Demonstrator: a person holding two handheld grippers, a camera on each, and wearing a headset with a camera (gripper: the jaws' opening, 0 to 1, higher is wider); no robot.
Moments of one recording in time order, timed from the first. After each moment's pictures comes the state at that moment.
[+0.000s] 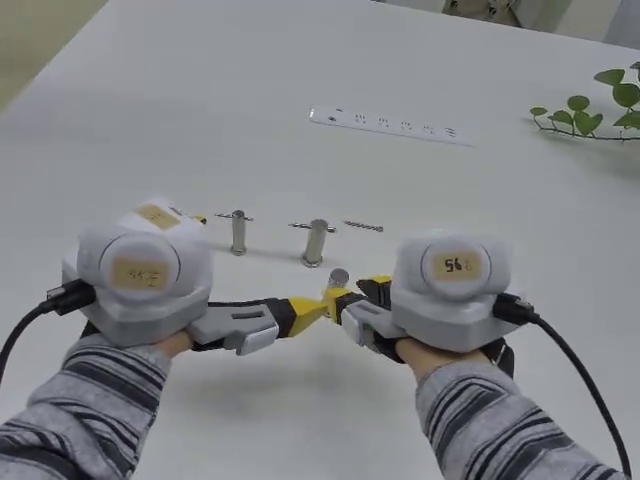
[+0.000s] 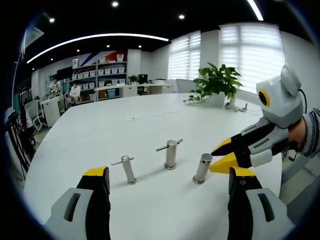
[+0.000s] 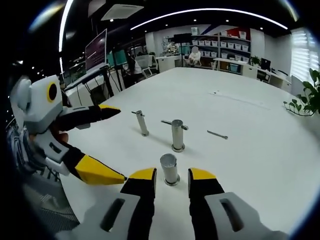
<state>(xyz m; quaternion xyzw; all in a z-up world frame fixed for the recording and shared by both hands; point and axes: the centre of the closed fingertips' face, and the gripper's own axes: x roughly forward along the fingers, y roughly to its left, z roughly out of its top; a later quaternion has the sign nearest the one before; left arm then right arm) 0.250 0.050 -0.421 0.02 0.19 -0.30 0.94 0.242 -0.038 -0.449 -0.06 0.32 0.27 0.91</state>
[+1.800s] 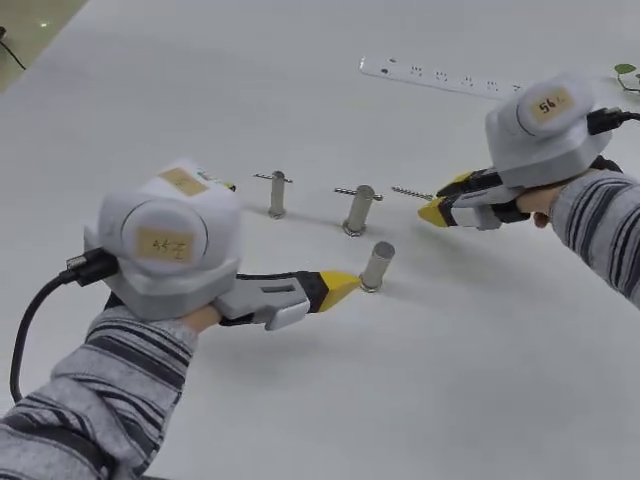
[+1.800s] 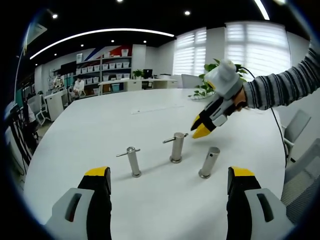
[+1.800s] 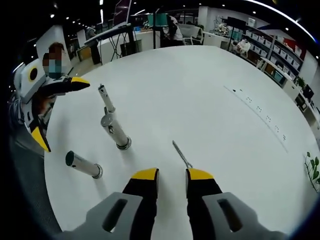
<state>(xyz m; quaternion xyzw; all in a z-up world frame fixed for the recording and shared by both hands) 0.247 0.063 -0.433 0.02 0.22 -0.28 0.94 0.351 -0.075 -0.482 -0.23 0.39 0.41 0.79</state>
